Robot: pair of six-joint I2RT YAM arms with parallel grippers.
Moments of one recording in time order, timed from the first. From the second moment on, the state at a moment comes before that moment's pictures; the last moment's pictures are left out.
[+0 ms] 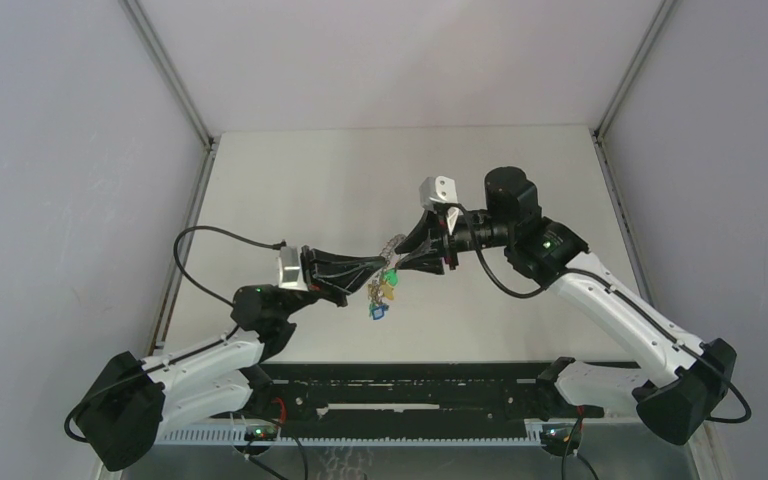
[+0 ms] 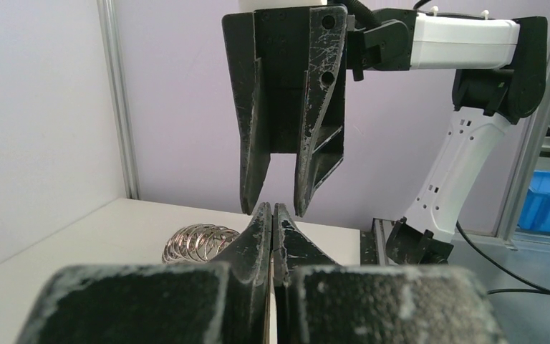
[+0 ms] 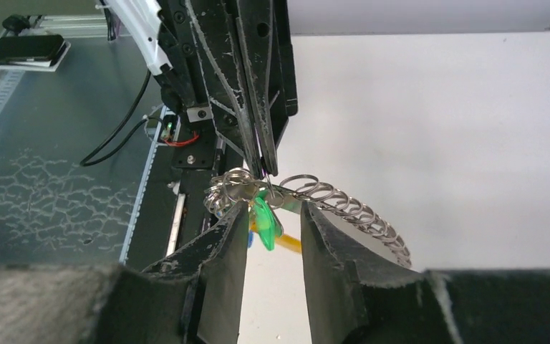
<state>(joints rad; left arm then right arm) -0.72 0.97 0.30 1.31 0.50 -0.39 0.66 1.16 1.16 -0.32 -0.91 -0.18</state>
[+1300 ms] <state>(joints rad) -0.72 0.97 0.30 1.31 0.52 -0.41 0.69 1.23 1.17 -0.31 -1.02 -0.26</state>
